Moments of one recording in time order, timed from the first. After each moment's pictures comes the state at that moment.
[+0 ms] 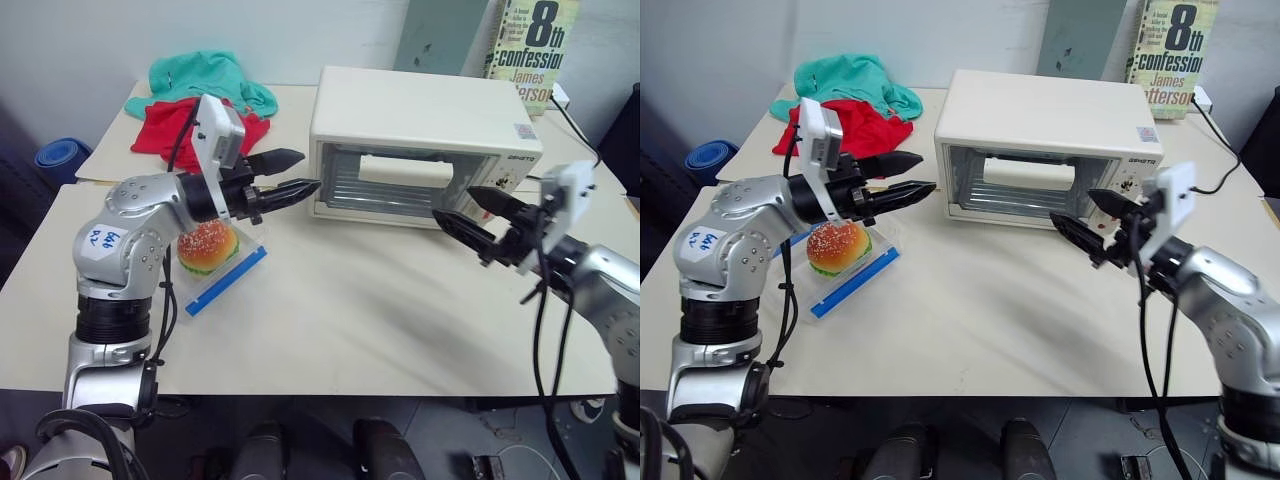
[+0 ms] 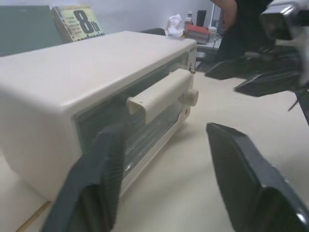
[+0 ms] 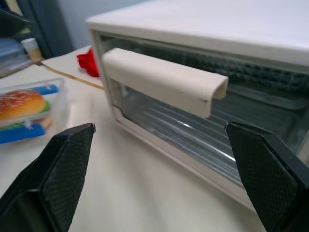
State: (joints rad) left arm -0.79 0.56 0.08 -0.10 -0.53 0.66 -0.83; right arm -0.37 -0.73 -0.25 -0.27 0.85 0.65 0.50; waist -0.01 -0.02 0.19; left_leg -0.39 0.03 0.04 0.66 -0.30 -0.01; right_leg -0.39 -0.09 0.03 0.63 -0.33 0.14
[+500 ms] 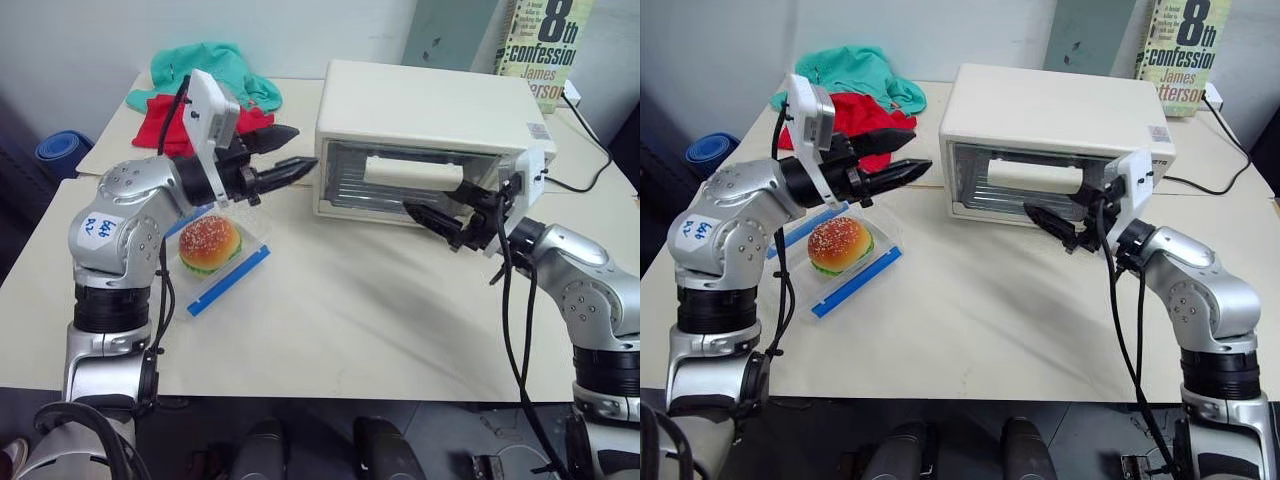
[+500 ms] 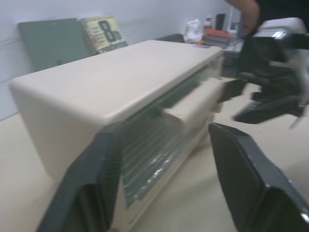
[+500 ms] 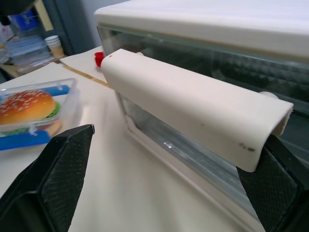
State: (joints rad) left arm -0.86 0.55 0.08 -0.03 -0.48 0.61 -0.76; right arm -0.47 -0.65 -0.17 -0.20 0.76 0.64 0.64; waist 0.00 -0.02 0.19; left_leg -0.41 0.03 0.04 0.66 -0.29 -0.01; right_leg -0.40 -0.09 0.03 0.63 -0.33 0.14
